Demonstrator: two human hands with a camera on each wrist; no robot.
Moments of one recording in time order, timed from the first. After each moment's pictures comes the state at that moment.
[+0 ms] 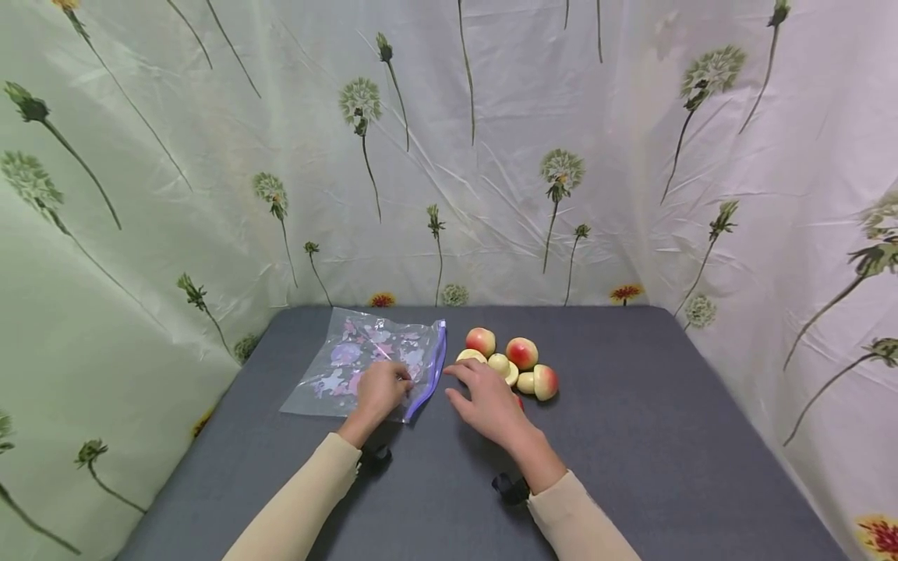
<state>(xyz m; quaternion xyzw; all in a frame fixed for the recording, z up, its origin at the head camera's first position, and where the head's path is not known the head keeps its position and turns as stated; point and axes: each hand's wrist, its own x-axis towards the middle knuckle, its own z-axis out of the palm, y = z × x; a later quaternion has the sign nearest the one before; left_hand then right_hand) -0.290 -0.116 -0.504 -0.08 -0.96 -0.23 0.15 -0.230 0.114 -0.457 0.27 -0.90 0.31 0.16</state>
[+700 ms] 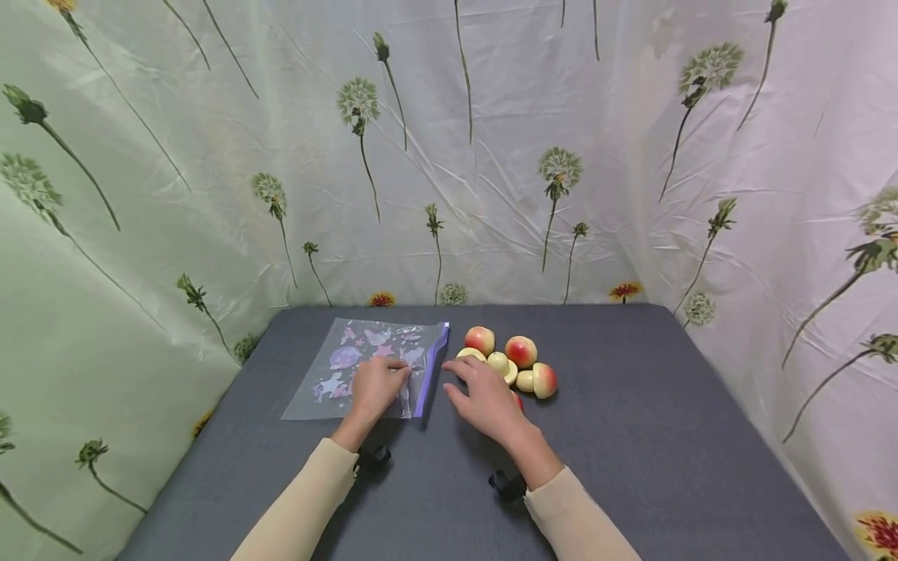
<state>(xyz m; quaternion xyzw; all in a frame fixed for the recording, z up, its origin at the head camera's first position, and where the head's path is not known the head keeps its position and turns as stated) -0.279 -0.112 -0.484 -0.02 -0.93 -0.31 0.19 -0.231 0.111 -0.454 0.25 -0.90 0.32 0.16</state>
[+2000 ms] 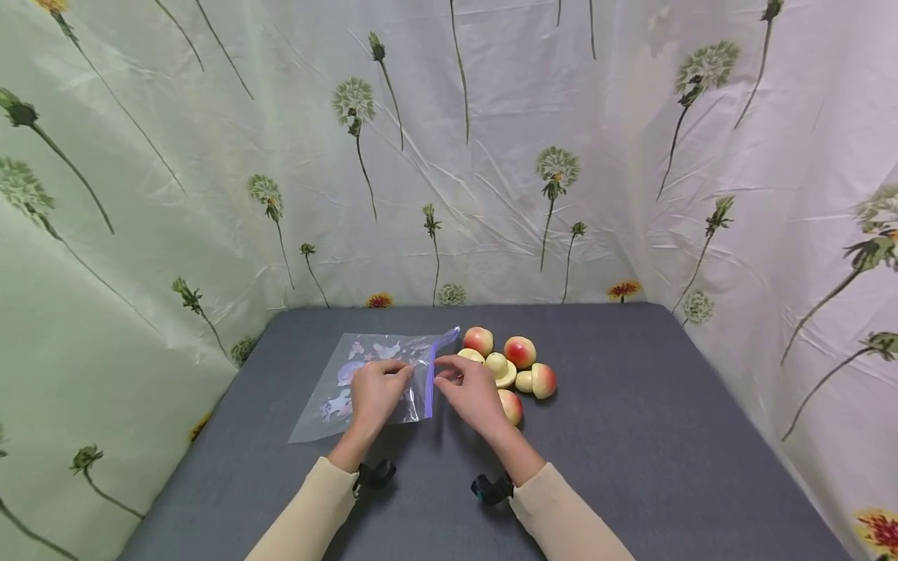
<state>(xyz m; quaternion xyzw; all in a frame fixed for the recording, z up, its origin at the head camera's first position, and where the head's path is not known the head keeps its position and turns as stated) -0.255 -0.096 -0.469 -0.01 -0.88 -0.40 0.24 -0.240 0.088 -0.459 0.13 -0.84 0.52 0.09</state>
